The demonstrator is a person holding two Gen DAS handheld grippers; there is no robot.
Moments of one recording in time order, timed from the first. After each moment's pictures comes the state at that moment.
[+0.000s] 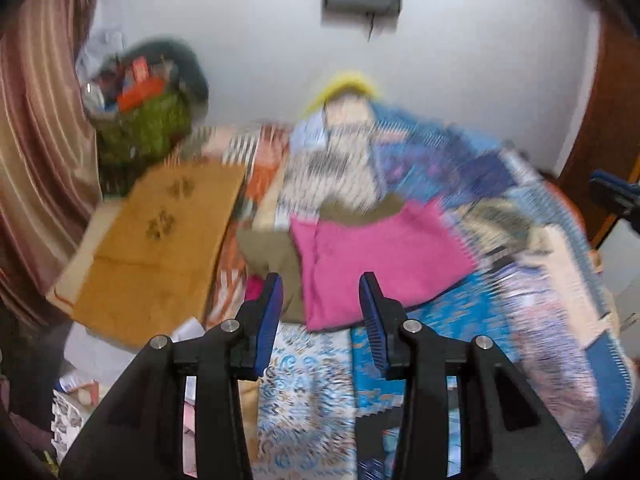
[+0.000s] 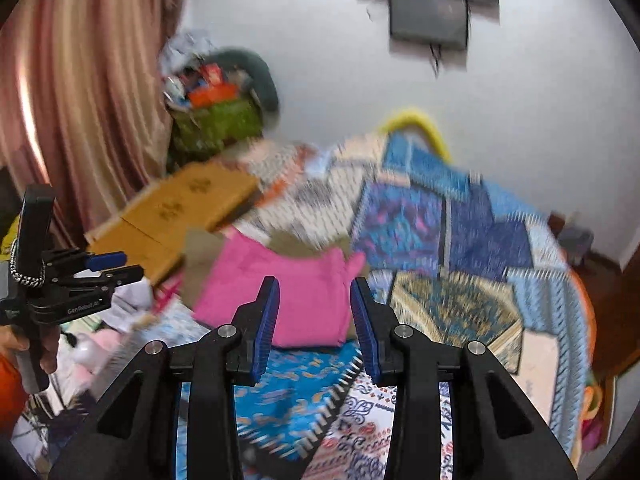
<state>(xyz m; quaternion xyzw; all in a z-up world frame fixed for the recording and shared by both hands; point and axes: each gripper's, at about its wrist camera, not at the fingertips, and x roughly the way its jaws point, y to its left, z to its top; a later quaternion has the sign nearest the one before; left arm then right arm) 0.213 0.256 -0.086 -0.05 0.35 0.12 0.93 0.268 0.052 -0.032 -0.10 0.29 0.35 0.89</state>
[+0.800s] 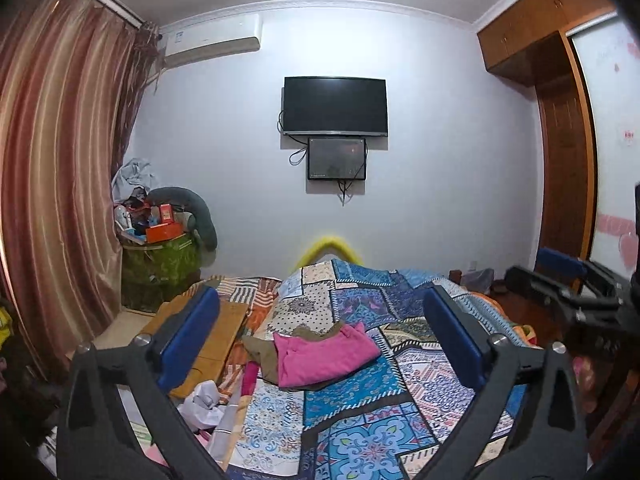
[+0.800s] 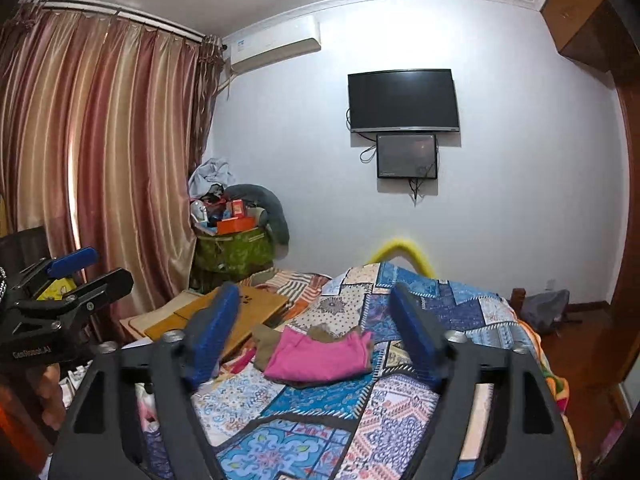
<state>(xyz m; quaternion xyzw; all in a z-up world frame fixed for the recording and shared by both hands) -0.023 0.127 0.031 -0.01 0.08 0.12 0.99 0.060 -0.039 0.050 -0.01 0.08 0.34 0.94</state>
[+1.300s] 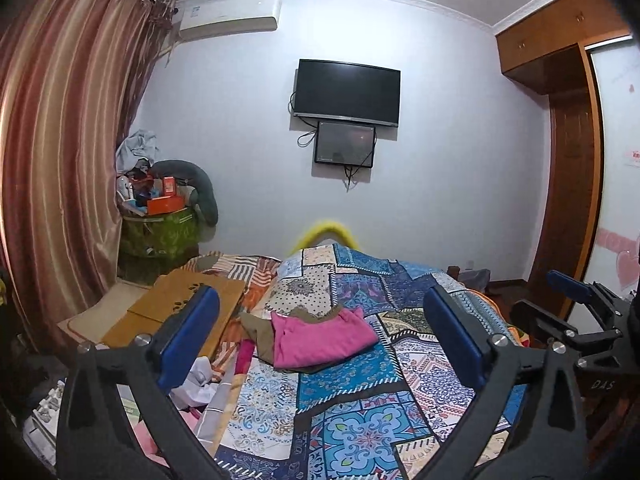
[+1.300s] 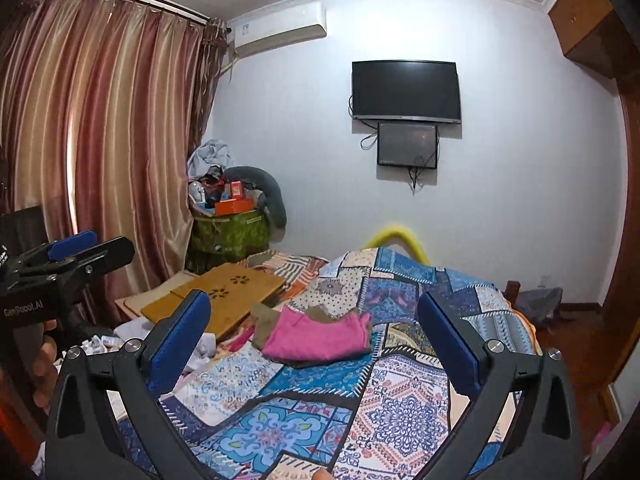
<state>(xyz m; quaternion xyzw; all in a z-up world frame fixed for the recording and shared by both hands) -0.029 0.148 0.016 -0.05 0.10 0.13 0.99 0.045 -0.034 0.034 -0.03 0.10 0.33 0.94</state>
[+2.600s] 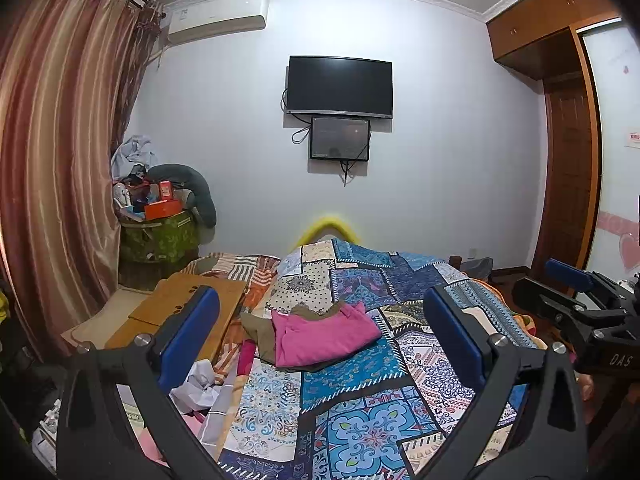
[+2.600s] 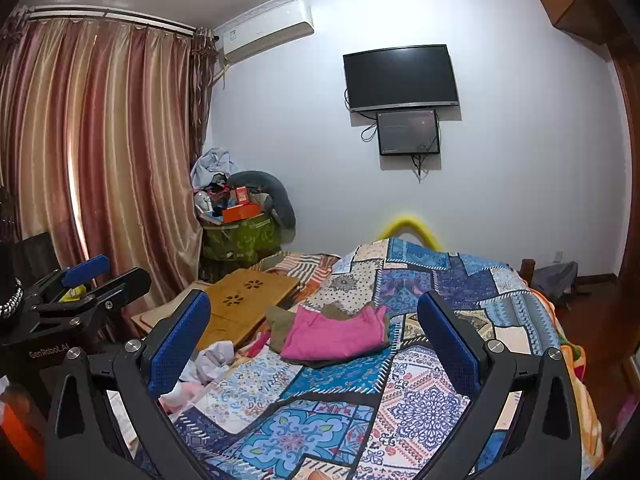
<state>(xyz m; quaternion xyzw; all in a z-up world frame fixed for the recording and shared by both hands) -0.019 0.135 0.009 -0.03 0.11 0.12 0.99 0.047 -0.044 0.036 0.01 0.12 0.35 0.93</state>
